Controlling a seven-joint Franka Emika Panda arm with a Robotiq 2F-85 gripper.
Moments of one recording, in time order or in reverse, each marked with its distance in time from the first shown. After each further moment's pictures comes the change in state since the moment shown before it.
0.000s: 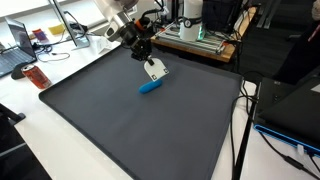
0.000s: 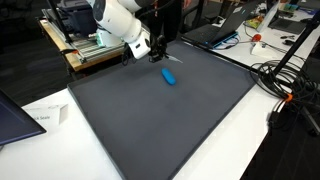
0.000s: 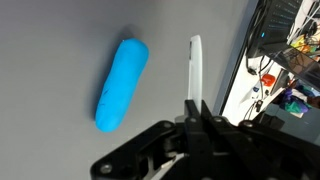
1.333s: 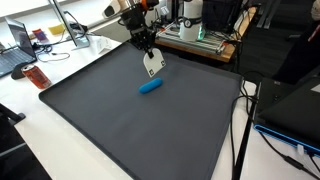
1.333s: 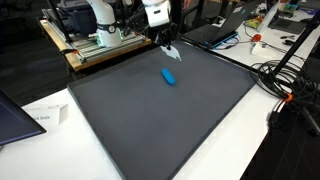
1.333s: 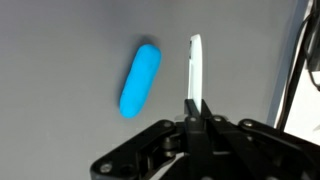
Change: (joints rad) arm 0.171 -0.166 0.013 0.011 -0.540 0.162 0.670
